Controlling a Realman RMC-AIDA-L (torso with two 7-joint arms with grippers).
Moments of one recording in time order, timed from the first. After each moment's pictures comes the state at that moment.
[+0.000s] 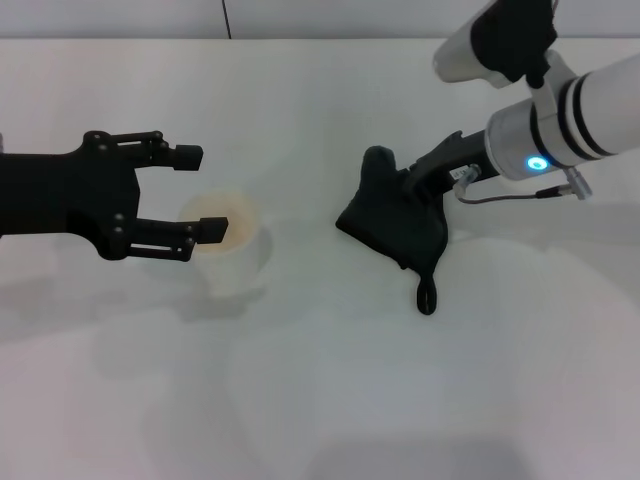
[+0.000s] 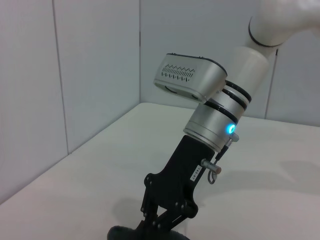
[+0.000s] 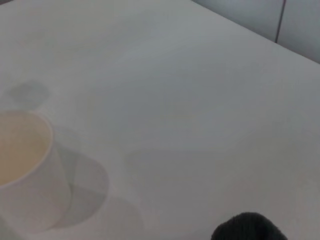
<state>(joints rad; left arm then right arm) -0.43 -2.05 0.84 1.15 1.93 1.77 -1.56 0.72 2.01 -1.61 -0.92 -2.16 -0.91 2.36</state>
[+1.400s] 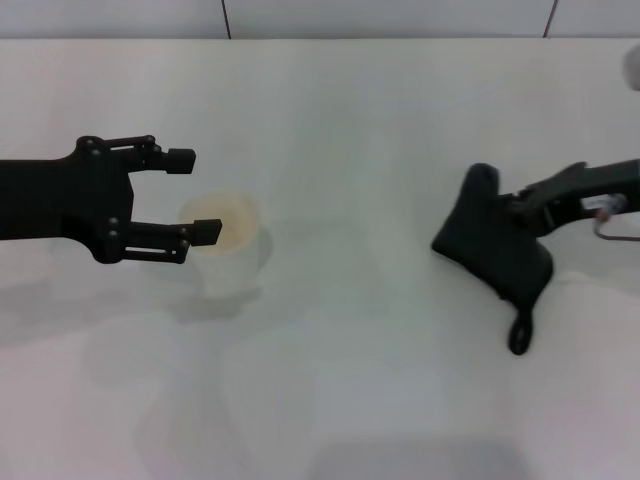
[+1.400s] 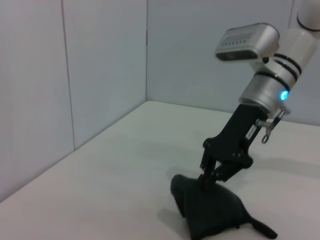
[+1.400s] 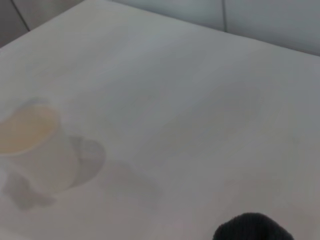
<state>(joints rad) -0.41 -2.05 0.84 1.15 1.93 1.76 -1.56 0.37 2.01 -1.33 -1.30 -2.14 -1.24 2.31</state>
